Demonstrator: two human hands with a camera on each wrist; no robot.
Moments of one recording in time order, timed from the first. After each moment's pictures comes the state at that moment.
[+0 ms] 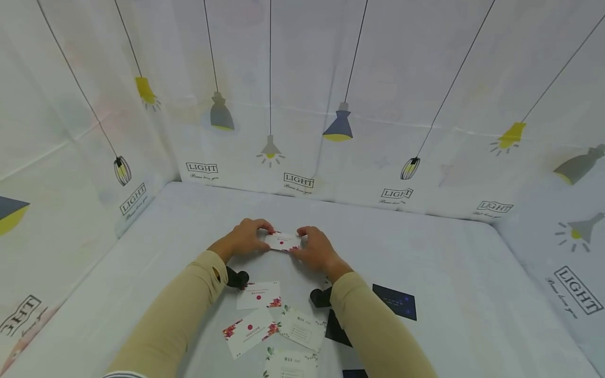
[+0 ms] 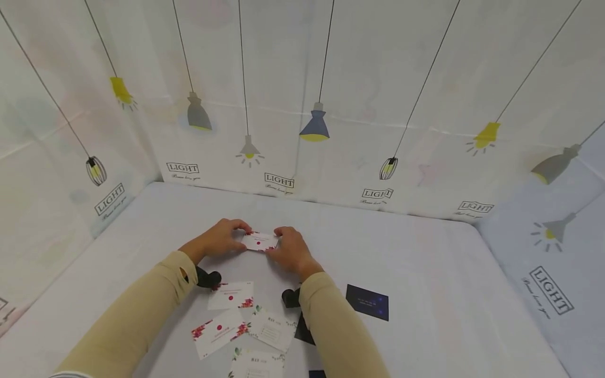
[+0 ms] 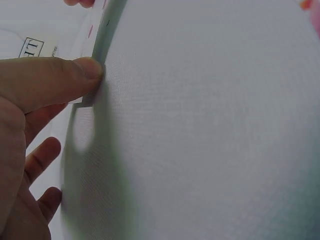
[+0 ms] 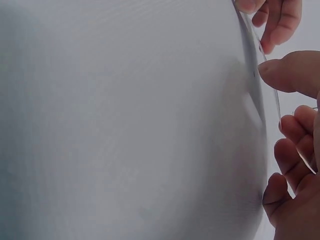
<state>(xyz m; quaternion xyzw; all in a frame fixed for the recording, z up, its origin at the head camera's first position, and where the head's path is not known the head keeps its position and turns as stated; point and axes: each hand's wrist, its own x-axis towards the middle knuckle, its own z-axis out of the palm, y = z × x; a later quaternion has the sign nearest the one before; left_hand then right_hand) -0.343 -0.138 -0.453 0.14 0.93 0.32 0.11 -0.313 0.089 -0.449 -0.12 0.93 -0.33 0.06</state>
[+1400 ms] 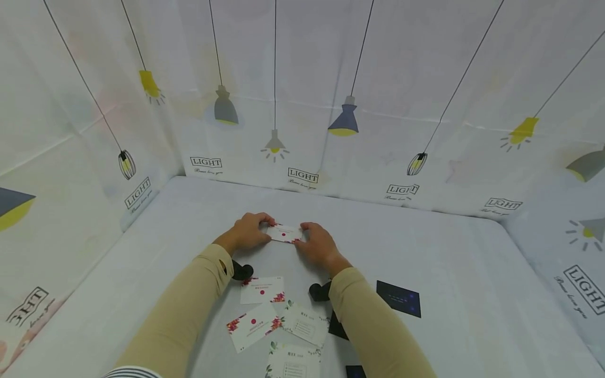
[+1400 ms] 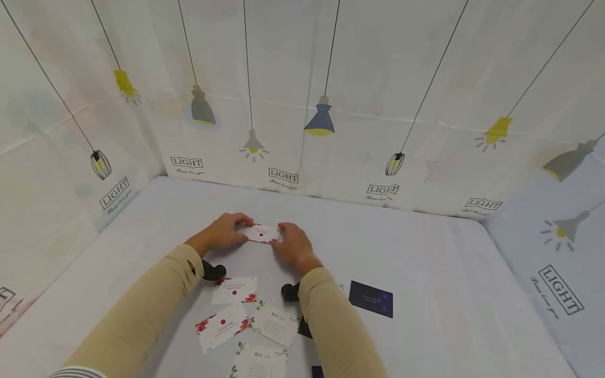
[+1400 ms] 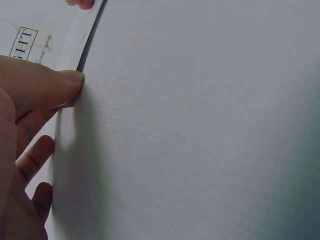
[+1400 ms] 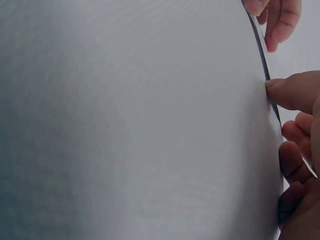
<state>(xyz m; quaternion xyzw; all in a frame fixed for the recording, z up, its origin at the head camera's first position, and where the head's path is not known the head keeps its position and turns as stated) -0.348 -0.142 -0.456 0.12 0.94 0.30 0.09 -0.325 0.082 -0.462 -0.10 0.95 -0.31 0.05</state>
